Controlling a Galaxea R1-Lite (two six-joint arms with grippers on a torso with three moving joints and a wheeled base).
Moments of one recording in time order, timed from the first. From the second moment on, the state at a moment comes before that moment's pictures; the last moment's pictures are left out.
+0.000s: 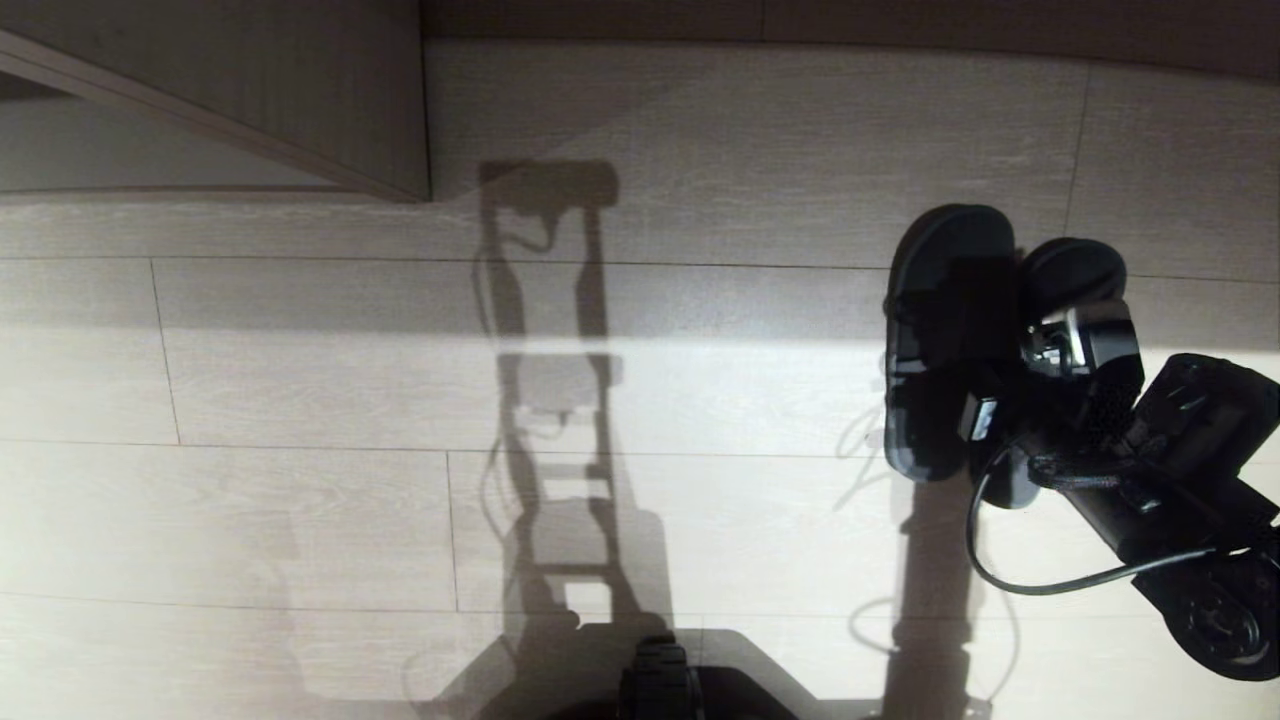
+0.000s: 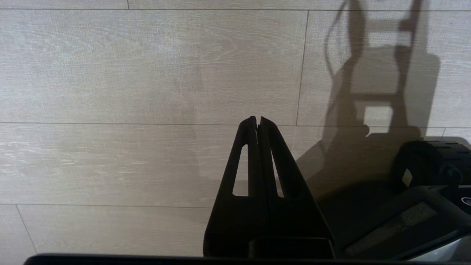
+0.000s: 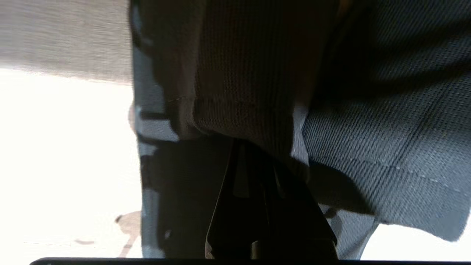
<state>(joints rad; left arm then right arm) 0.00 0.00 0.00 0.00 0.00 -0.01 0.12 1.80 -0.51 -1.40 -0.16 -0.19</state>
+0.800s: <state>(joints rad) 0.00 0.00 0.00 0.00 0.00 -0.01 0.13 1.37 -0.19 -1.33 -0.13 -0.18</state>
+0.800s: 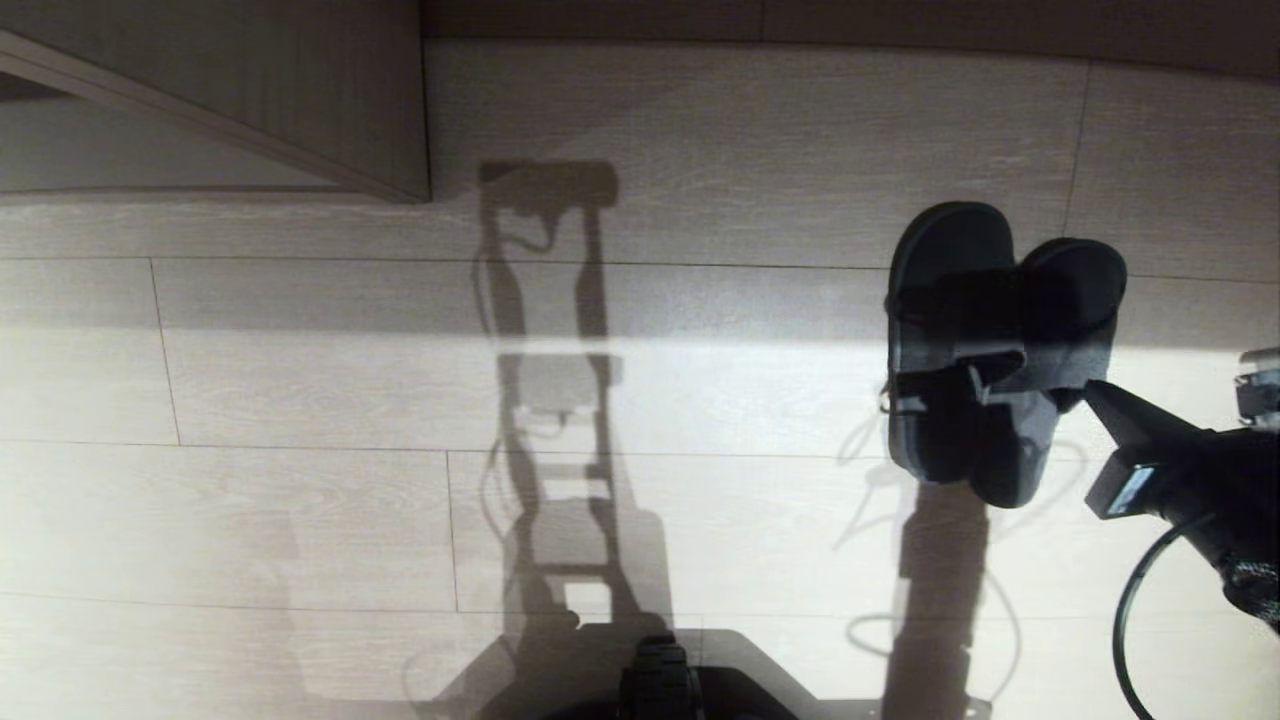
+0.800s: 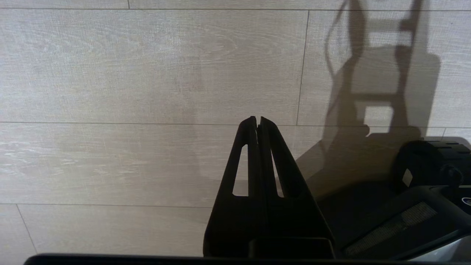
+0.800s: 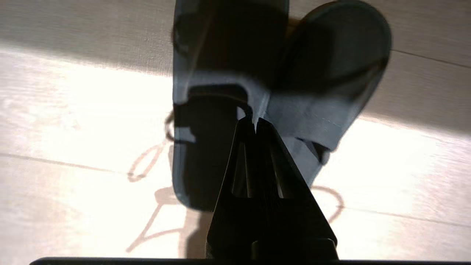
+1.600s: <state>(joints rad) 0.00 0.00 0.00 0.00 0.00 -0.01 0.10 0.44 -0.18 -0.54 -0.10 -0.17</state>
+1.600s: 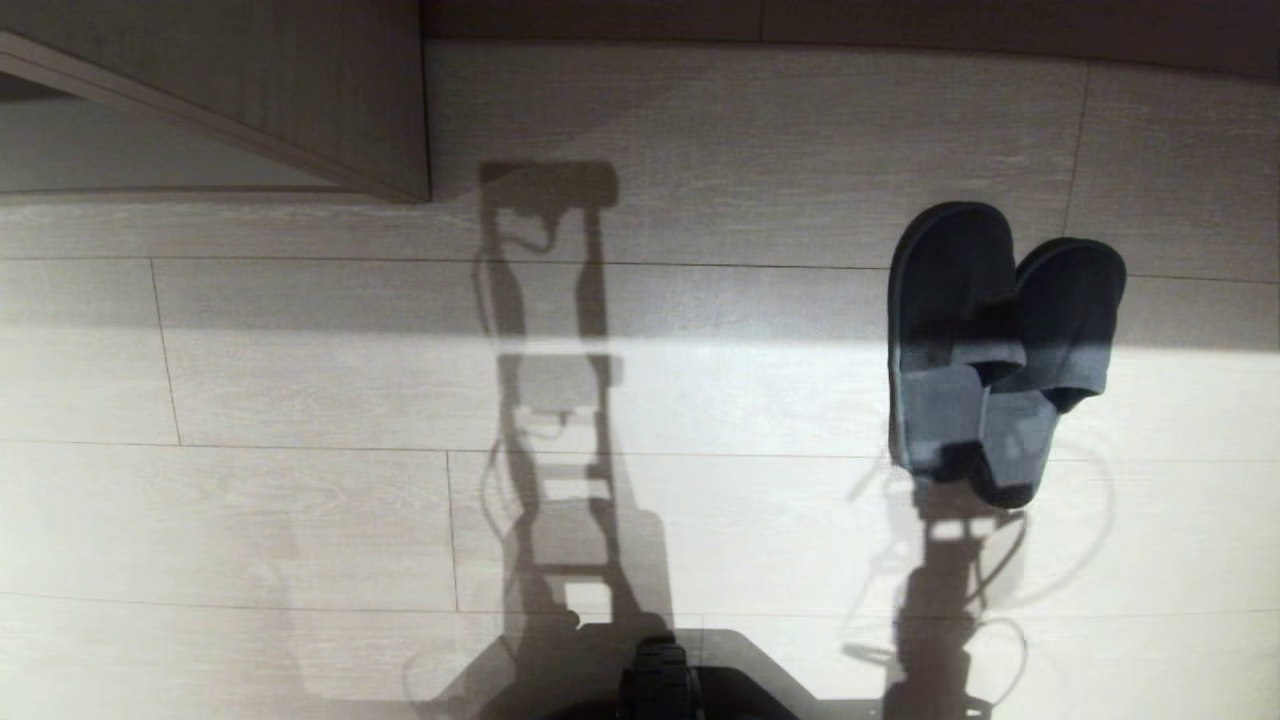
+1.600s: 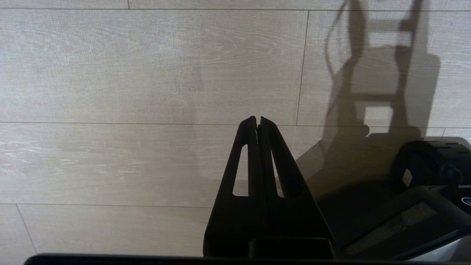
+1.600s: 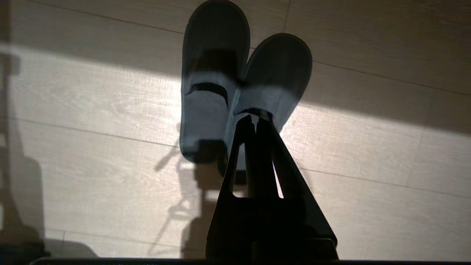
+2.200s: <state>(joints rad) 0.00 0.00 0.00 0.00 0.00 -0.01 0.01 0.03 -0.01 -0.16 -0.07 -0.11</state>
